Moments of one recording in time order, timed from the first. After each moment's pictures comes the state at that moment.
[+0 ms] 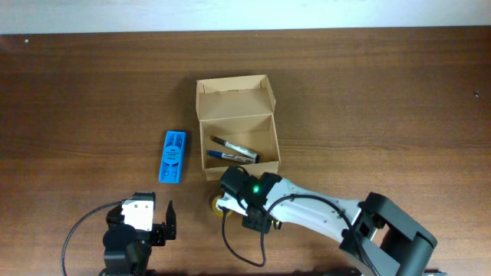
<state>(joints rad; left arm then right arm) 0.00 0.01 0.19 -0.74 -0.02 0.09 0.95 1.78 1.00 -0.73 0.01 -0.30</state>
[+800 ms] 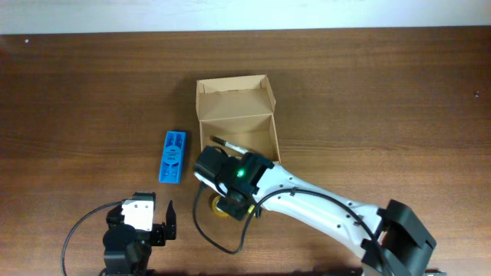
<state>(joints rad) 0.00 0.01 0.19 -0.74 -0.02 0.09 0.98 1.78 1.41 -1.03 0.03 -0.03</state>
